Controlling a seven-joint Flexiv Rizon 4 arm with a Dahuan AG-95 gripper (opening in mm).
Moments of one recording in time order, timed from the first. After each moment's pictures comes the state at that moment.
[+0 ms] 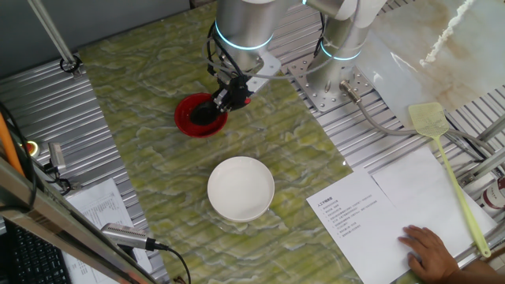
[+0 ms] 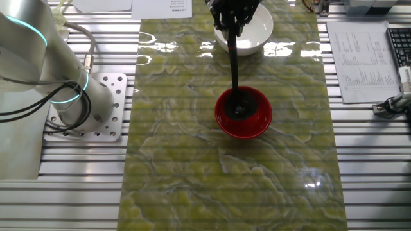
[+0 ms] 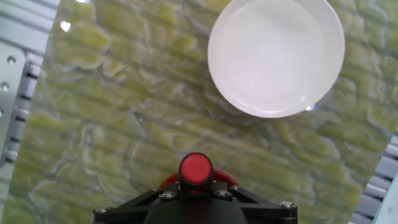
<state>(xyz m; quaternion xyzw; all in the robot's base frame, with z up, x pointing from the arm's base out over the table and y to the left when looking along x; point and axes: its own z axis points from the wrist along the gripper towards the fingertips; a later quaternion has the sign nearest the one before) 0.421 0.088 0.236 0.81 -0.58 0.06 0.06</state>
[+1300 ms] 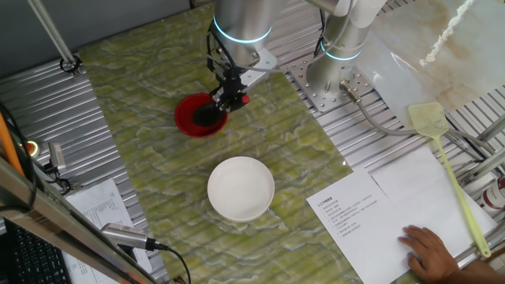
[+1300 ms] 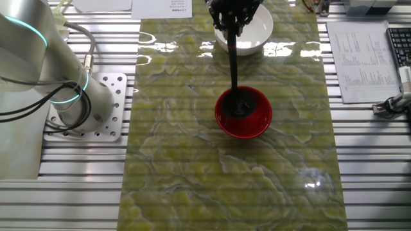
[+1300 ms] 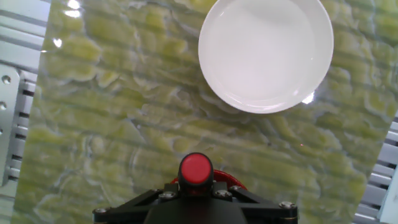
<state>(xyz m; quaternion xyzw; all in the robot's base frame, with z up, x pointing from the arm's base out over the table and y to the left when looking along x) 0.422 0.089 0.236 0.80 -0.60 0.06 0.04</state>
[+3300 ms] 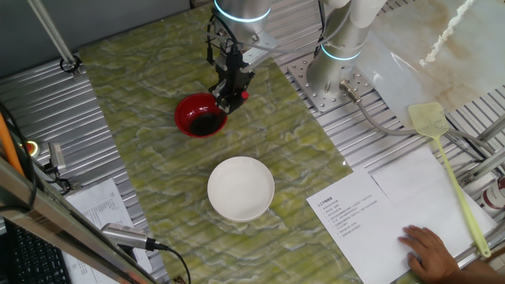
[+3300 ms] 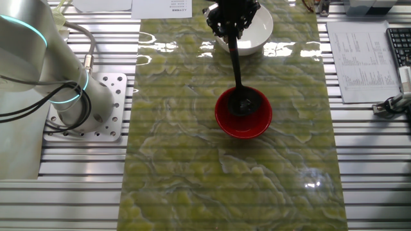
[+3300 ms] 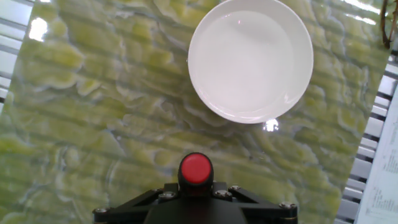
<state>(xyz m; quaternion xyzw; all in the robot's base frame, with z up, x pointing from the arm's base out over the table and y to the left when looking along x) 0.424 0.084 0.229 0.81 -0.59 0.05 -0.02</state>
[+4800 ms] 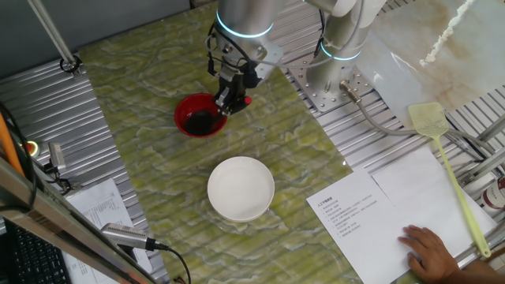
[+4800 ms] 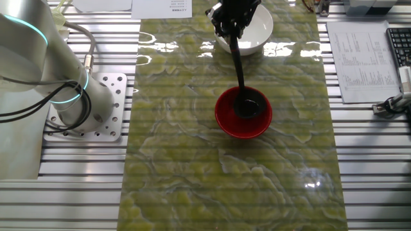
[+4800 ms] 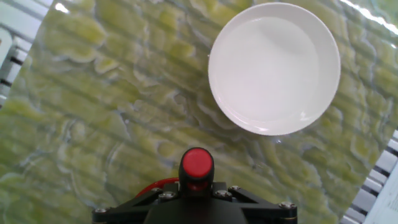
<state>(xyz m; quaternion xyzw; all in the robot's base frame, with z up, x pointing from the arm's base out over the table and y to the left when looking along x) 0.427 0.088 0.219 0.87 -0.49 0.05 0.01</state>
